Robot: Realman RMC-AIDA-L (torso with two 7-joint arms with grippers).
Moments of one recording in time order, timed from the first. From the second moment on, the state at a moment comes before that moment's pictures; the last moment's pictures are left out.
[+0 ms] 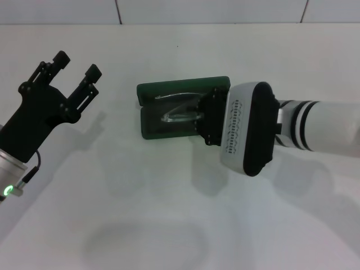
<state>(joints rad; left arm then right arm) -0.33 -2.09 1.13 0.15 0.75 1.54 -0.57 0.49 2.03 -2.06 -1.15 -2.04 -0.40 1.62</state>
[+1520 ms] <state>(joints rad) -0.39 -2.09 1.14 0.14 0.75 1.49 -0.57 0.56 2.03 -2.26 -0.99 -2.01 -0.11 1.64</state>
